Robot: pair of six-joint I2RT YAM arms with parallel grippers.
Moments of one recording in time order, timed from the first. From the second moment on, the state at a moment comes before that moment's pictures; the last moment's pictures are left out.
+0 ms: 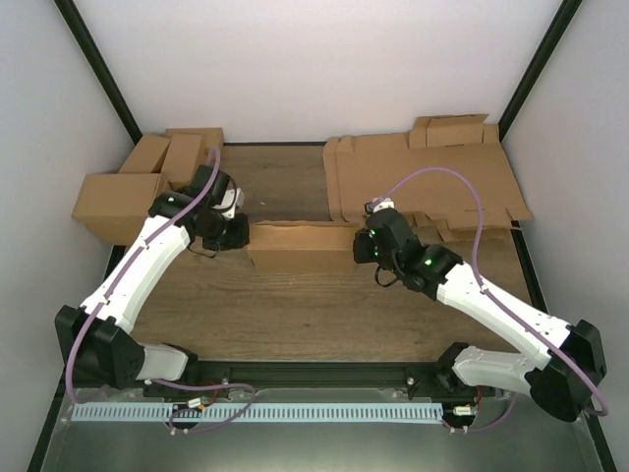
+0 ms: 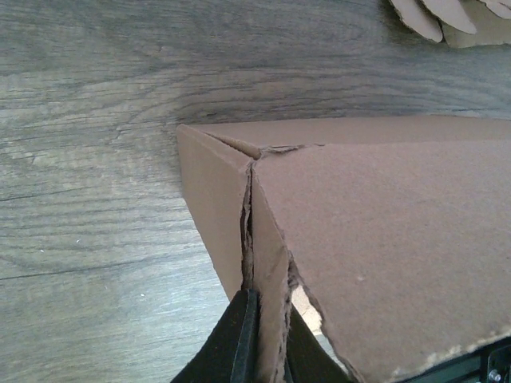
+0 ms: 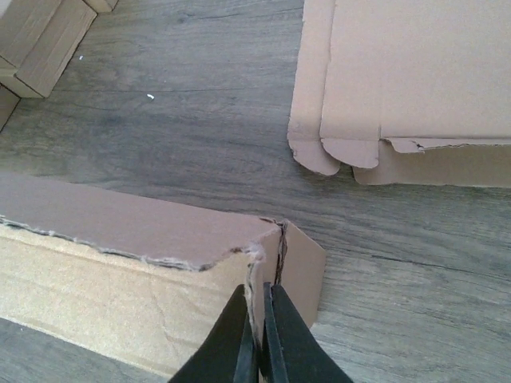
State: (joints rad) left arm -0.35 1.36 1.30 -1.10 0.21 -0.39; right arm 0.76 1.13 0.92 -0.48 0.24 0.52
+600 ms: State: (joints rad) left arm -0.35 1.35 1.27 -1.07 0.21 -0.39; right arm 0.74 1.13 0.80 -0.27 0.24 0.56
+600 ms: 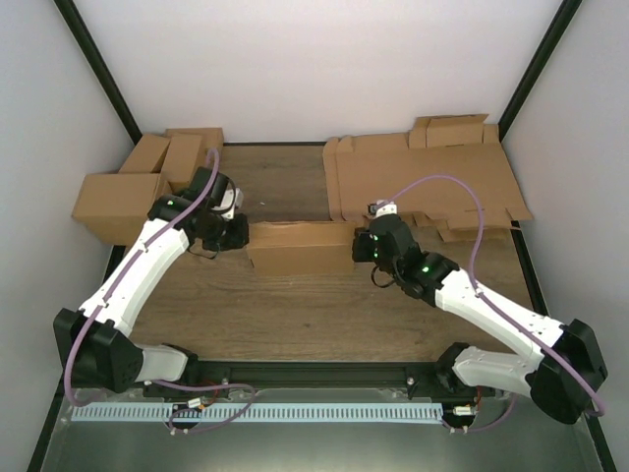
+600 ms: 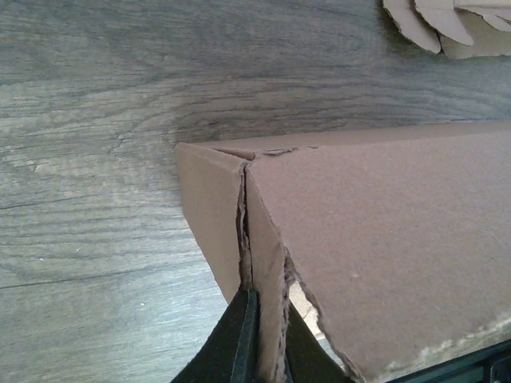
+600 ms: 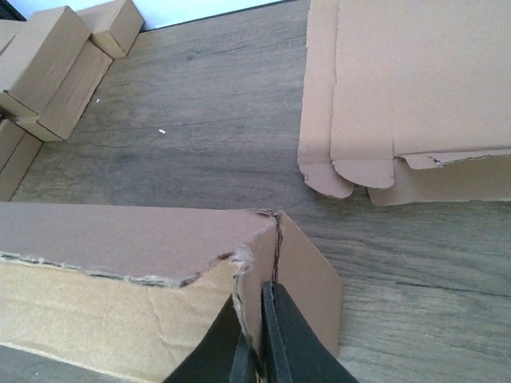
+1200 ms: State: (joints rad) left arm -0.35 1.33 1.26 -1.04 0.19 -0.40; right arm 0.72 1.07 1.04 -0.74 0.08 0.56
